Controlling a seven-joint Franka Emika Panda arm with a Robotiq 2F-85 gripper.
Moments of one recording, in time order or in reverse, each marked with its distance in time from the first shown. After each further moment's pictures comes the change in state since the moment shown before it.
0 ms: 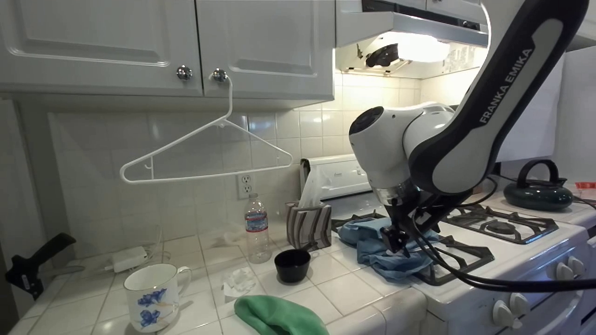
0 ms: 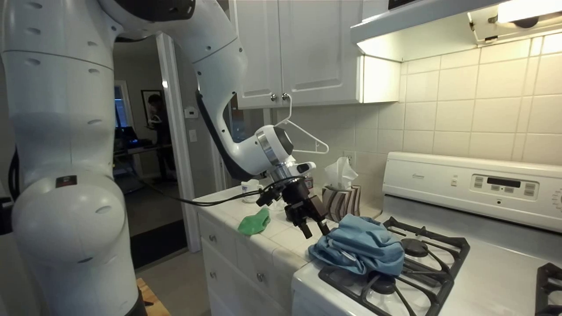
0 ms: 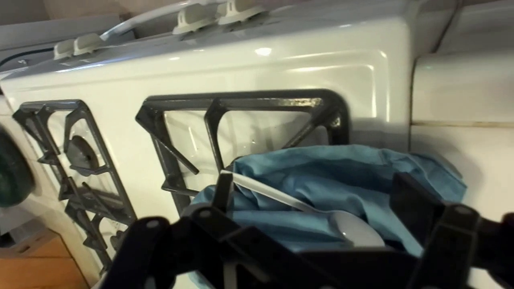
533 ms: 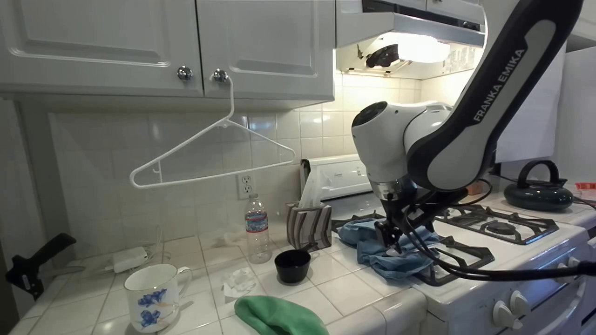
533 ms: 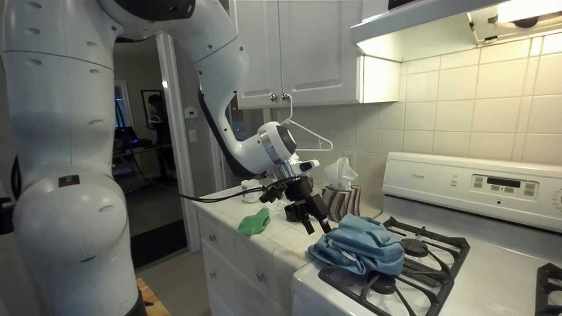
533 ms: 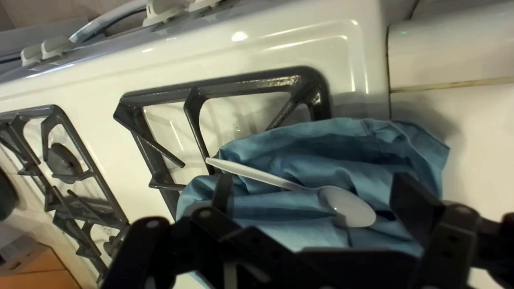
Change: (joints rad) arm 0.025 0.001 -0.045 0.015 0.037 0.059 0.021
